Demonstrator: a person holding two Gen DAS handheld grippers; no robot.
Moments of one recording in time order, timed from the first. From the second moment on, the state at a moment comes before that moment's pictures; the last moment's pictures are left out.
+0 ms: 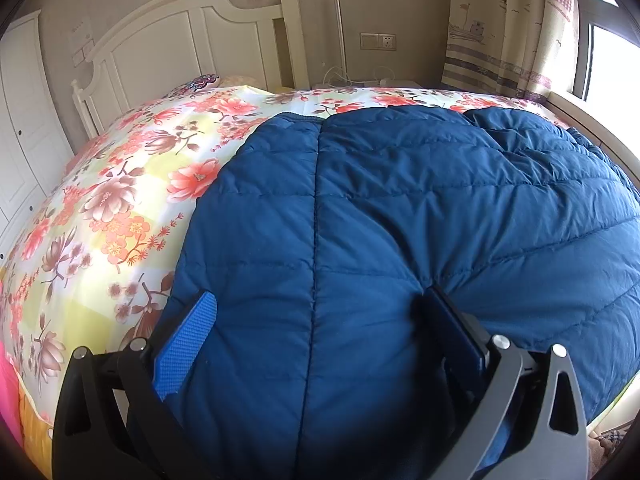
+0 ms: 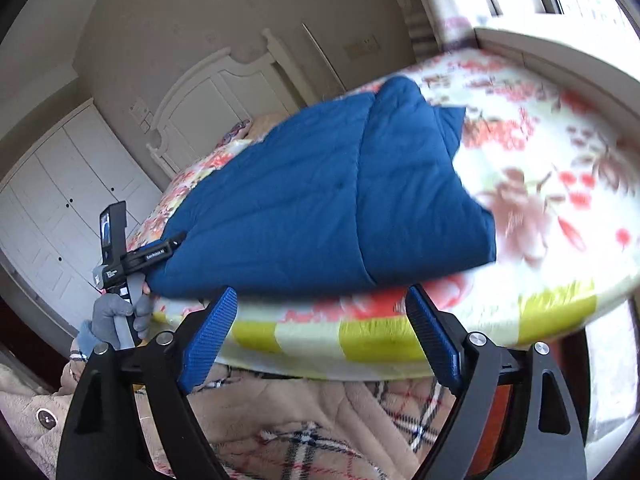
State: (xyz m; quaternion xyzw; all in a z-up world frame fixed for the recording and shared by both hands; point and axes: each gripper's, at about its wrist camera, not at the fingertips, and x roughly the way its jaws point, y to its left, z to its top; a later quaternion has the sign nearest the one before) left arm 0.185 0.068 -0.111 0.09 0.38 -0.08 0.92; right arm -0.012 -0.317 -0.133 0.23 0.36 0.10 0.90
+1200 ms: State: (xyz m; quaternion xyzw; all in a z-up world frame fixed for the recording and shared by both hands) left arm 0.164 -0.073 -0.062 0.15 0.38 -0.21 0.89; right arm 0.004 -0.350 -0.078 0.37 0.16 0.03 0.91
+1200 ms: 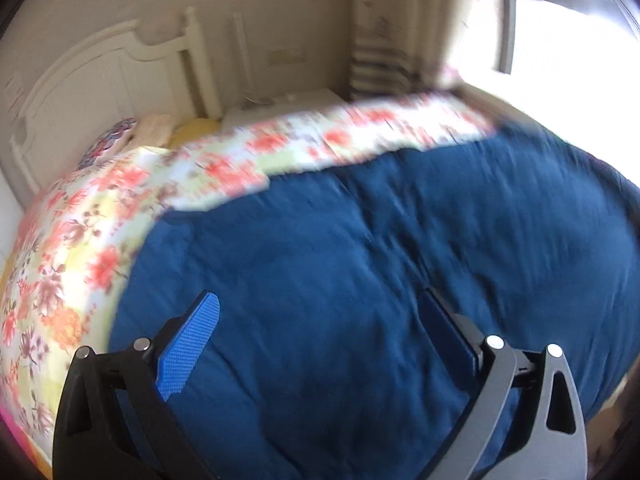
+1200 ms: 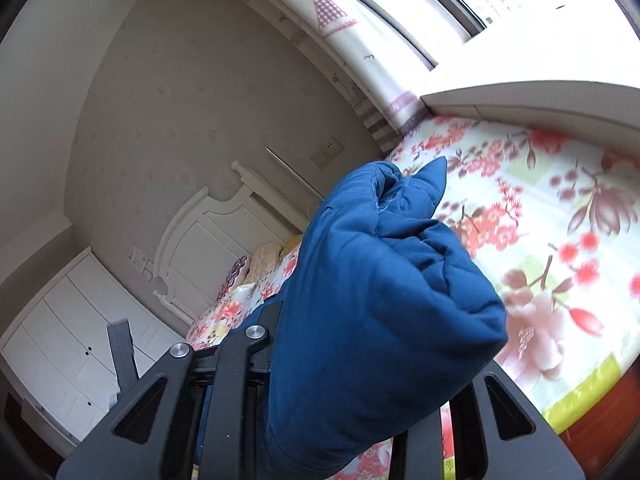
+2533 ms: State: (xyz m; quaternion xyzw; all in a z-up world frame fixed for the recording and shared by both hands) left arm 0.294 0.020 -0.028 0.16 0.40 -0.22 0.88; right arm 0.026 0.091 -0.154 -0.51 0.14 0.14 0.83
